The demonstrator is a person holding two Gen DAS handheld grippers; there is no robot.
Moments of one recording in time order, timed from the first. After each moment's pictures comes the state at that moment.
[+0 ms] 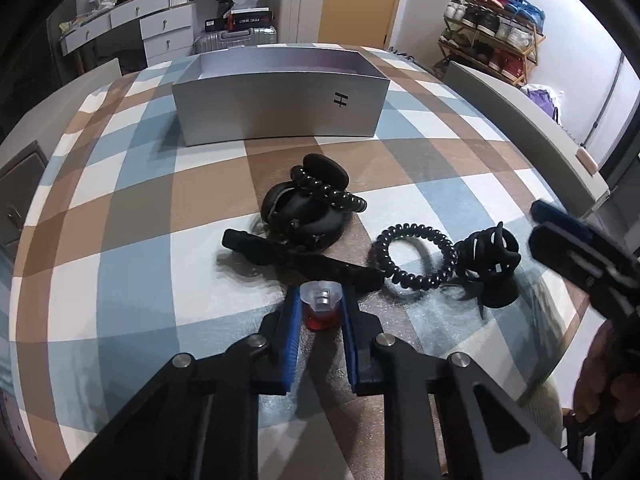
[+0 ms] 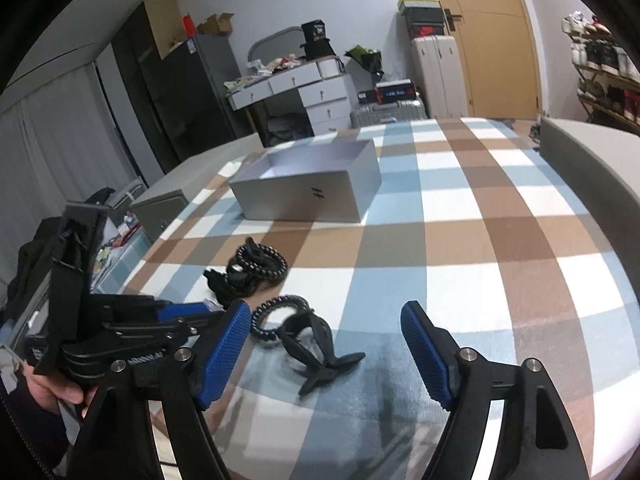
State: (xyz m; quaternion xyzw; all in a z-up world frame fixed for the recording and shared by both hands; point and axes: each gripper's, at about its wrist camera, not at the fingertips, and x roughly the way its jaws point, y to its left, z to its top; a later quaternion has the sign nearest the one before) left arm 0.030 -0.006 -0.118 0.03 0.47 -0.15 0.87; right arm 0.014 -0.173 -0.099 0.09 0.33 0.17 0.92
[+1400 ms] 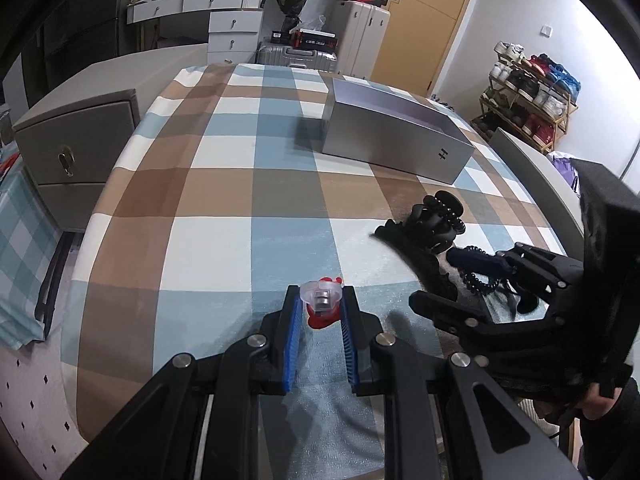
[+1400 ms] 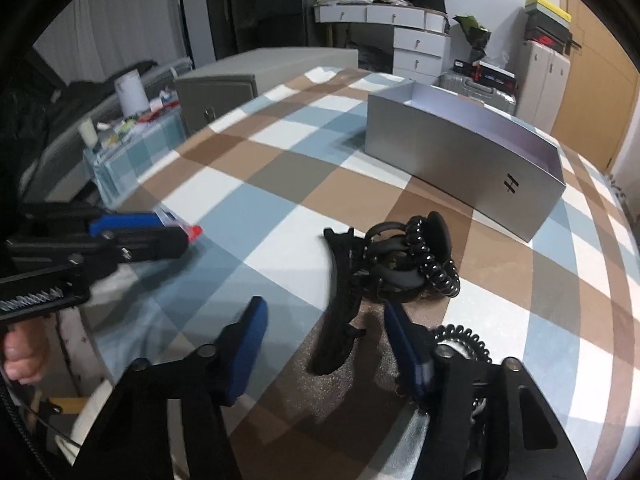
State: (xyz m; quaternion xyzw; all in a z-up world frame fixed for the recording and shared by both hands) left arm 0.005 0.094 -0.104 -0.07 0.43 -0.10 0.89; right arm 0.056 -0.016 -0.133 -0.12 0.41 0.25 0.87
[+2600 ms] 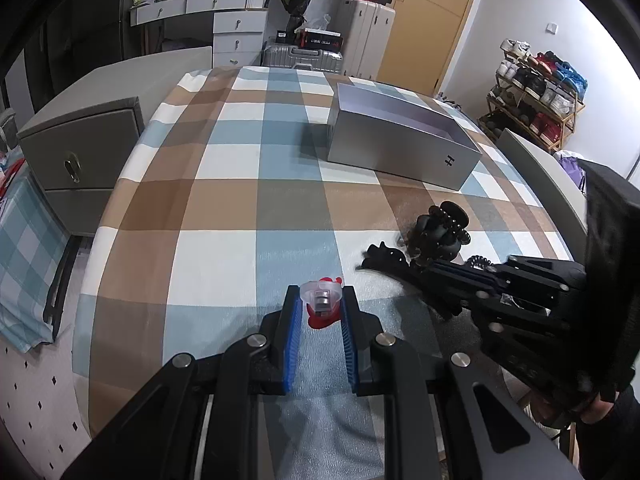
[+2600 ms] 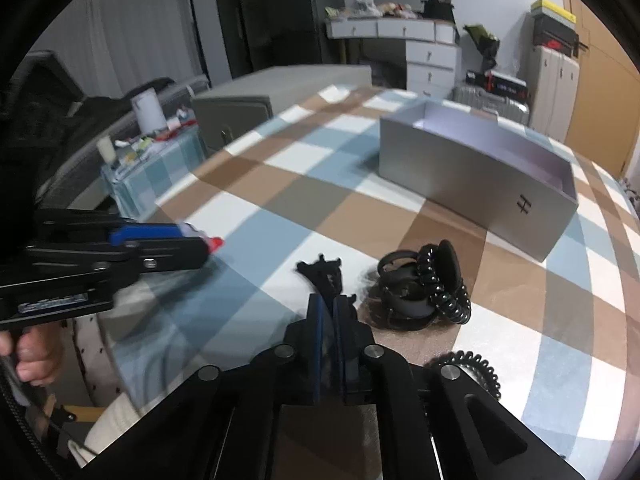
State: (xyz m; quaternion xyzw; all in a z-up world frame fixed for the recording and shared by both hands) left arm 0.011 0.093 -0.095 -0.06 0.44 -0.09 0.89; right arm 0.063 -0.015 -0.125 -0.08 0.39 0.29 0.87
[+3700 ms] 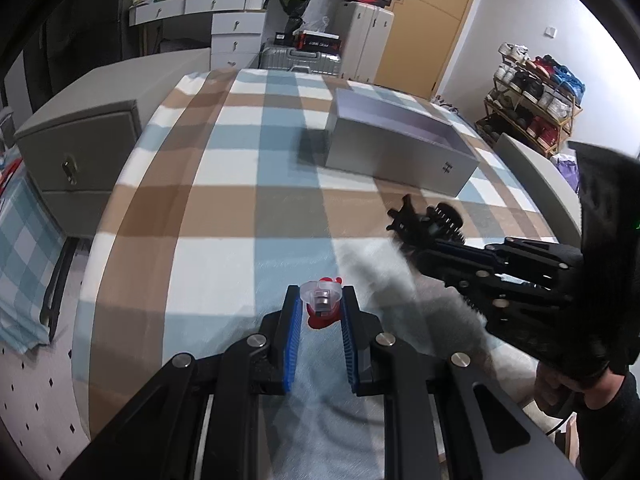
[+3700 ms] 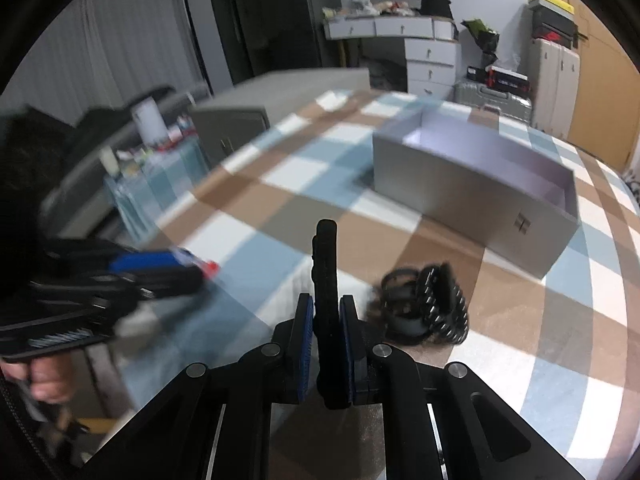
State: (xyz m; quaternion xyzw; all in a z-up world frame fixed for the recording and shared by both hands) left arm 0.016 0.094 -0.088 -0.06 0.43 -0.10 0.89; right arm 0.076 -0.028 -0.104 -0.05 0.39 0.31 0.87
